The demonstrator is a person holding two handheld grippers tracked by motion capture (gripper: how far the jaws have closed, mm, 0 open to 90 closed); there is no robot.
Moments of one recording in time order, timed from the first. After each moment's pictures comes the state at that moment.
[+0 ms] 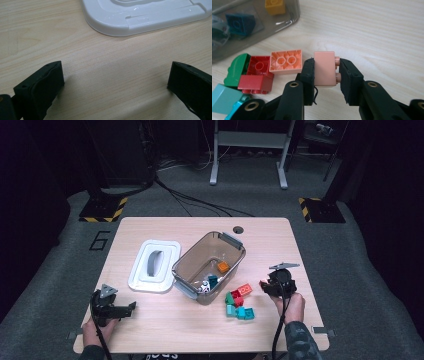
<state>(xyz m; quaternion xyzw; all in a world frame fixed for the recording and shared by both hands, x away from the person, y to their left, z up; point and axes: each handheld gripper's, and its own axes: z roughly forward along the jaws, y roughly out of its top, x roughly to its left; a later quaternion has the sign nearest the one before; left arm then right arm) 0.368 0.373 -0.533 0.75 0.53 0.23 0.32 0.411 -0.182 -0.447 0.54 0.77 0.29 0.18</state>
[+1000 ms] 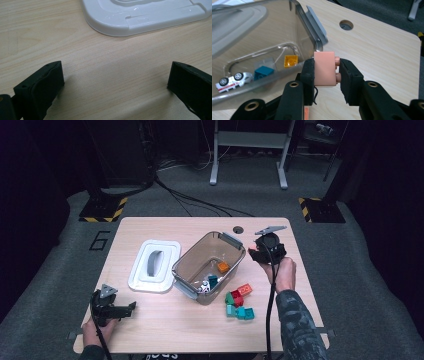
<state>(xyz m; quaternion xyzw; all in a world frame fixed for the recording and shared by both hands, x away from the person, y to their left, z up) 0.368 0.372 -0.533 0.75 0.53 0.23 0.33 0.458 -0.132 -0.350 0.48 0.79 0.31 0.23</state>
